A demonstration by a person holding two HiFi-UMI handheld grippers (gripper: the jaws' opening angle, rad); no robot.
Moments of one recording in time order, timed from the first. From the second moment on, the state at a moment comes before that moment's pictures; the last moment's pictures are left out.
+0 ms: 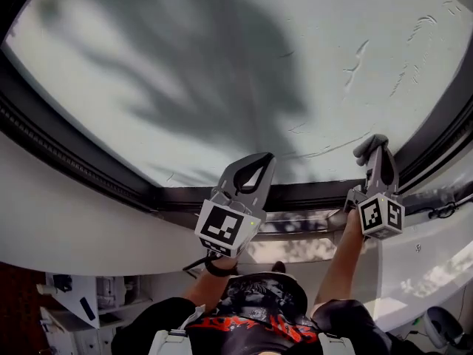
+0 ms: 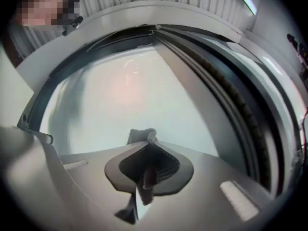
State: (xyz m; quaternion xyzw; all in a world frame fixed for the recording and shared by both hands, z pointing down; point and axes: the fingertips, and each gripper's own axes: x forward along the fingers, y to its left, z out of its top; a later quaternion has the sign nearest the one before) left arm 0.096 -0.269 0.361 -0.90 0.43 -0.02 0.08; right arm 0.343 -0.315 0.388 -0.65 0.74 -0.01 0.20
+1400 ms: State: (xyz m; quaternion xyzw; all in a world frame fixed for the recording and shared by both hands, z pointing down) left arm -0.123 -0.239 0.341 -0.84 0.53 0.06 0.07; right arm 0.048 -0.295 0.405 -0.47 0.86 -0.09 0.19
